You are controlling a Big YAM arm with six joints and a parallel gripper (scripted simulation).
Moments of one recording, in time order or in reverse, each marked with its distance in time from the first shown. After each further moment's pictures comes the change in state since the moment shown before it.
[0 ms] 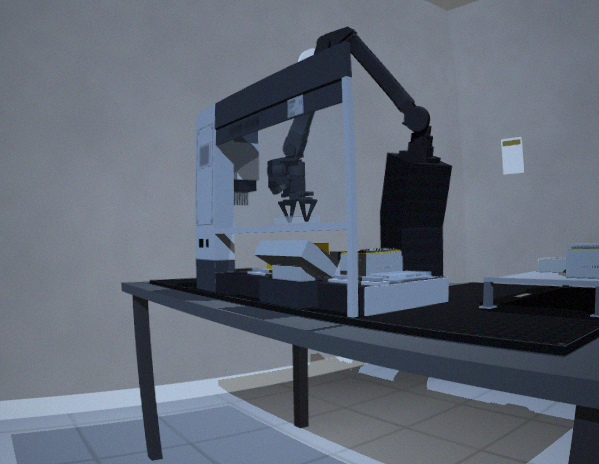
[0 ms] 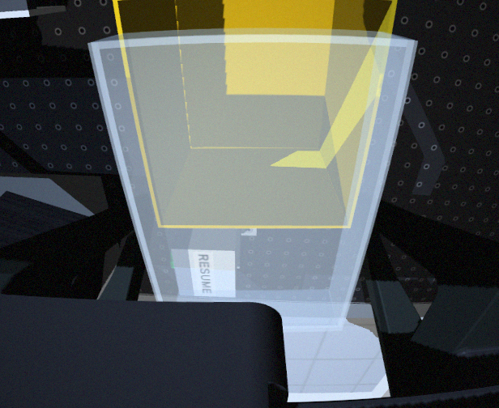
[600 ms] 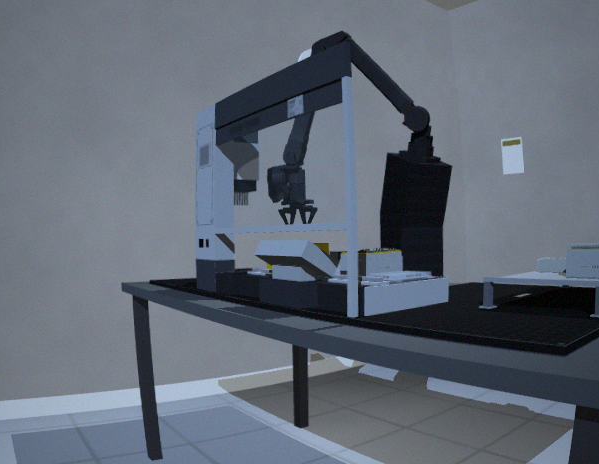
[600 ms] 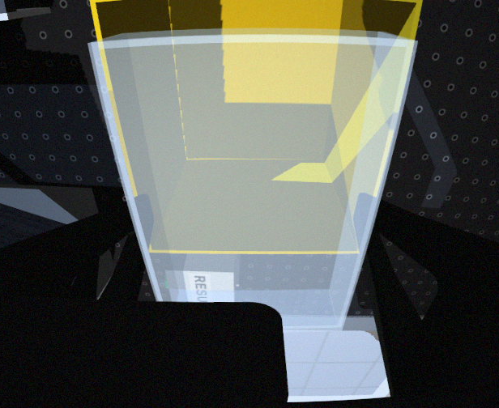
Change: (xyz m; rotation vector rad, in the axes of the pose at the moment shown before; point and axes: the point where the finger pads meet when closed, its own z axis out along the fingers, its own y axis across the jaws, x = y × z) arm 0.000 0.000 0.027 -0.001 0.001 -0.001
